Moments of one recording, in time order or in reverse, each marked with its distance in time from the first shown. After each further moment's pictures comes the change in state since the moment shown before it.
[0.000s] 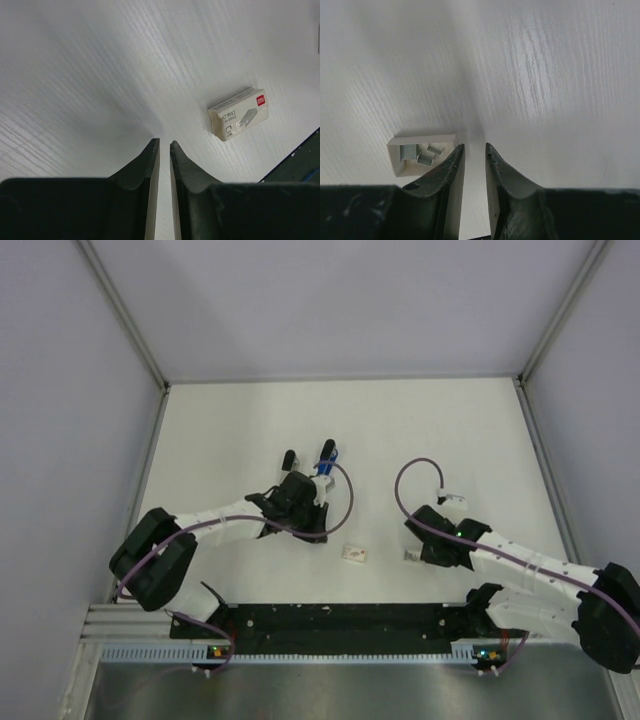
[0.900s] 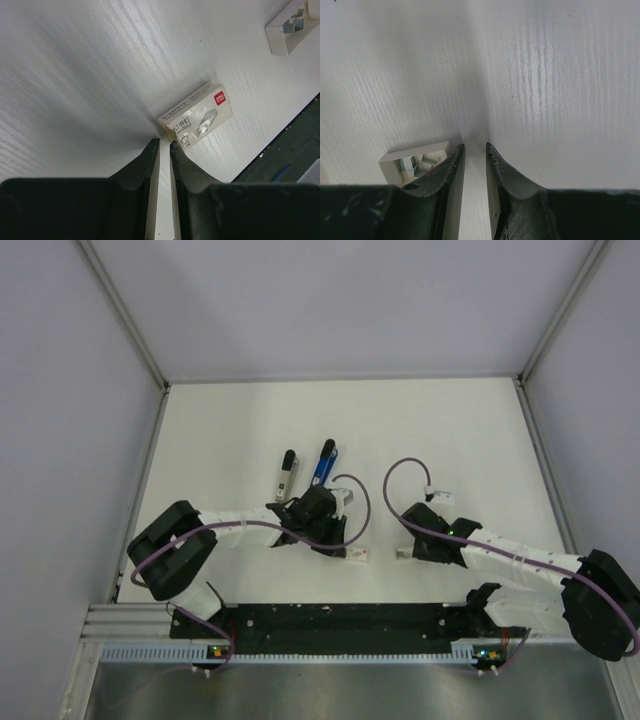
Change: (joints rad) left arm -0.148 0.096 0.007 0.106 0.022 -0.151; right arm -0.004 0.092 -0.025 0.183 -0.035 -0.098
